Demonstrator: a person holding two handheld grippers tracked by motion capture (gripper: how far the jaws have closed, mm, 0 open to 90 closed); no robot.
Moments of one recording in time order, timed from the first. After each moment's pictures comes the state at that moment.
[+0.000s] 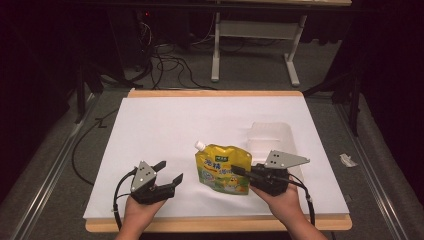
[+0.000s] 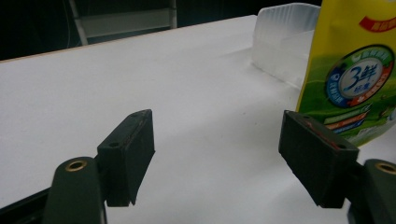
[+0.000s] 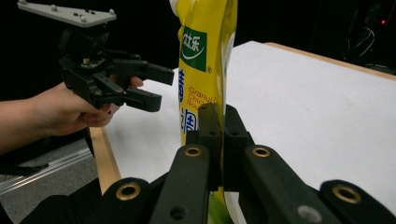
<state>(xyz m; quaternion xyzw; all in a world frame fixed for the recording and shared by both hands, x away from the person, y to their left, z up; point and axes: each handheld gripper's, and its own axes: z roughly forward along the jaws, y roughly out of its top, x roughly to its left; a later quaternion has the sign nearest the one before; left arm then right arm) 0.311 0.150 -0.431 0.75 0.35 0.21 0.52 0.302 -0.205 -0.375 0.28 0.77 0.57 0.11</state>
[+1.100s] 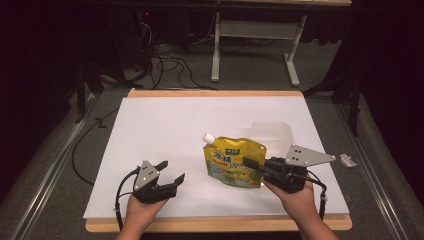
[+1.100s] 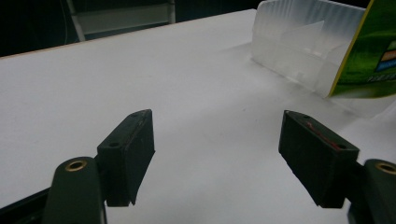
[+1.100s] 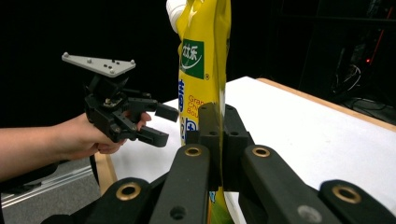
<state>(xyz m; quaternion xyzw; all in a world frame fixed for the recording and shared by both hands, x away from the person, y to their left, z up) 0.315 0.146 -0.434 0.76 0.35 0.20 0.51 0.291 -0.230 -0.339 0.26 0.74 0.60 0.14</state>
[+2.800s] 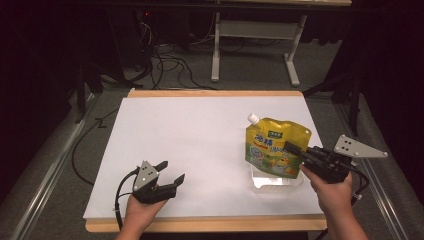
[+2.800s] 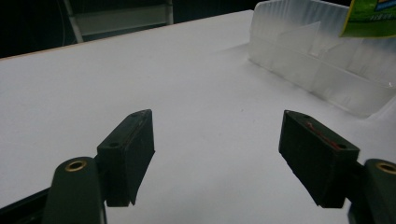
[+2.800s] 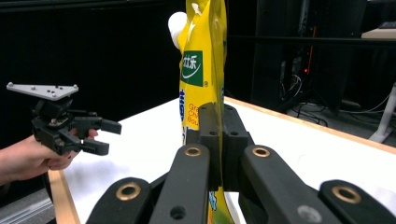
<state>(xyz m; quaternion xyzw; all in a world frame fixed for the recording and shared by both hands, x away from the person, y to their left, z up) 0.313 0.147 -0.433 0.76 0.35 0.20 0.52 0.295 -0.318 -0.328 0.32 0.69 0.62 0.19</state>
